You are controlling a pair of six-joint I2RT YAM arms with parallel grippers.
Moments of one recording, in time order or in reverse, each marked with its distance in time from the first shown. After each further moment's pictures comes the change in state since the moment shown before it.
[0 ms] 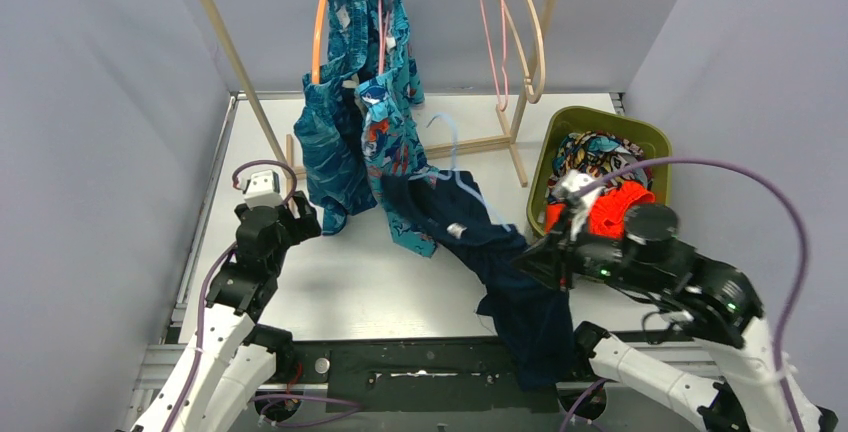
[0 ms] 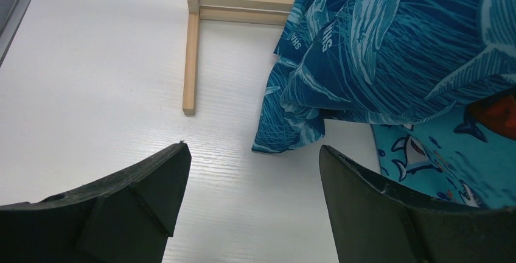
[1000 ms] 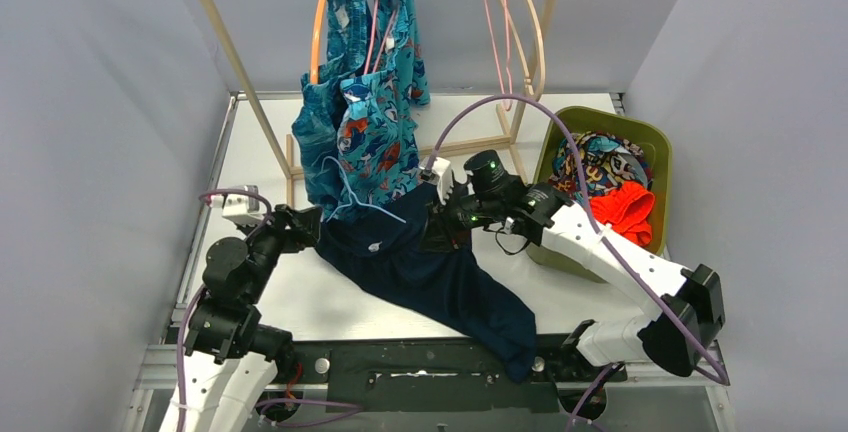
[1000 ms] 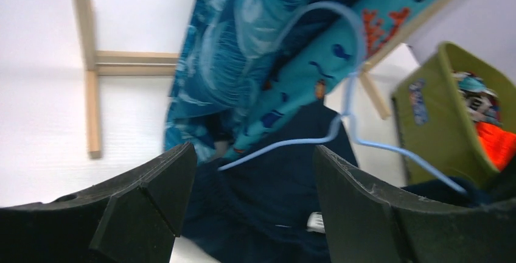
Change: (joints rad) left arm 0.000 -0.294 0.013 -0.002 0.230 -0.098; right arm 0.000 0.634 -0.192 0.488 -0.359 -0.177
